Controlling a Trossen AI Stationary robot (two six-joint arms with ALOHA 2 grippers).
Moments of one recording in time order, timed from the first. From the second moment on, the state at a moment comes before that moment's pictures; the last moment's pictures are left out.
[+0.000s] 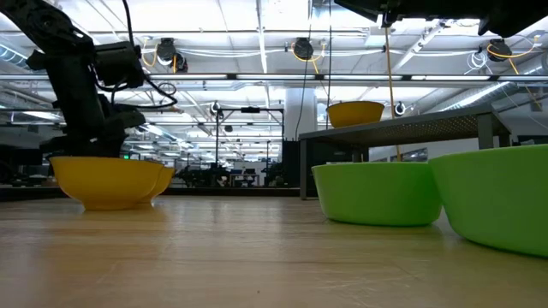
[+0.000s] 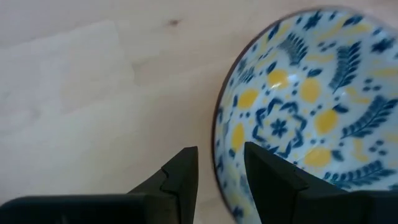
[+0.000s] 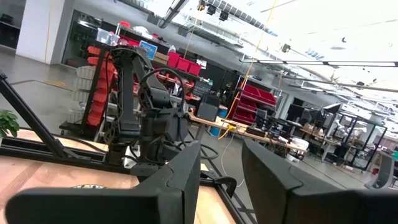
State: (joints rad) left arm 0.48 0.98 0.44 -0.59 -0.04 -0.75; right arm 0.06 1.07 0.52 0.80 0.29 -0.38
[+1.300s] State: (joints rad) left arm 0.51 0.98 0.47 -0.63 -0.05 -0.76; right arm 0.06 1.07 0.52 0.80 0.29 -0.38
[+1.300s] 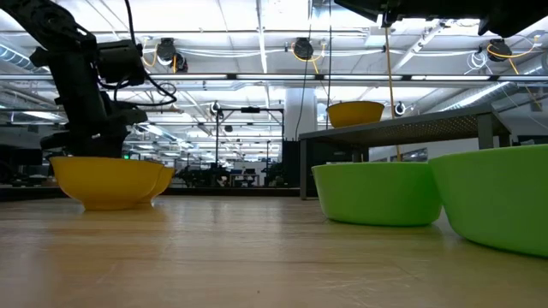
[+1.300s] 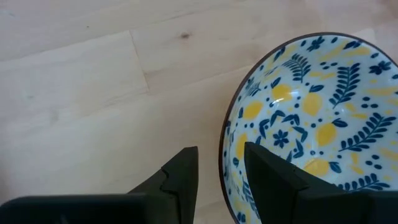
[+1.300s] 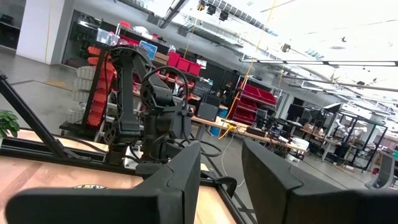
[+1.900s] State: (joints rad) left arm 0.52 0.98 0.44 -0.55 -0.04 -0.65; right arm 0.06 1.07 0.52 0.80 0.29 -0.38
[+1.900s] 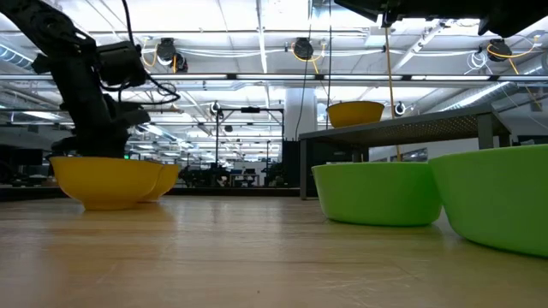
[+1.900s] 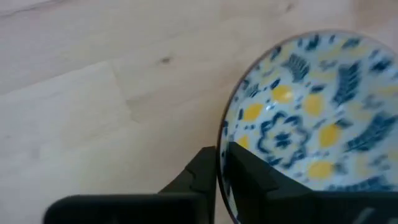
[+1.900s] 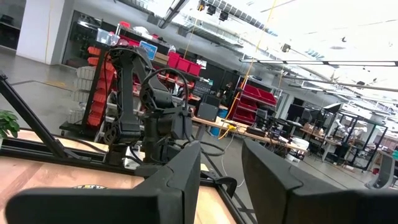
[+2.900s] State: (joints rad) left arm 0.26 0.97 0.55 0.00 -0.43 0.10; right arm 0.09 1.14 0.52 0.77 0.30 -0.32
